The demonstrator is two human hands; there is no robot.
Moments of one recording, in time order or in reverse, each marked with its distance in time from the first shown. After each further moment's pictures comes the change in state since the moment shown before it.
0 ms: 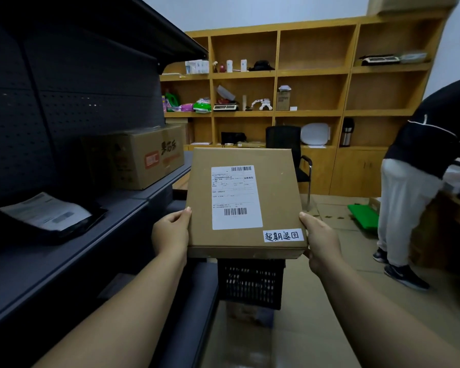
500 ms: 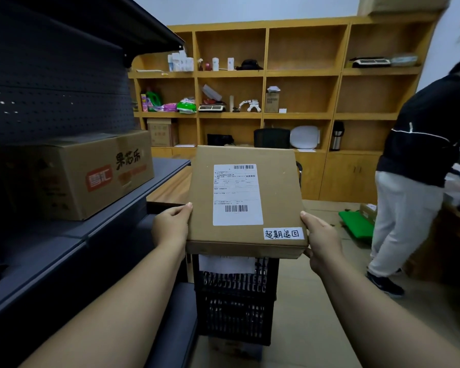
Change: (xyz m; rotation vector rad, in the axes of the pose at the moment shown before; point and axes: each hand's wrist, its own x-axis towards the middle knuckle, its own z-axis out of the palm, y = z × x) left_hand 0.118 -0.004 0.157 0.024 -0.105 -0.002; right_hand 0.178 -0.008 0.021 -0.021 0.049 -0.015
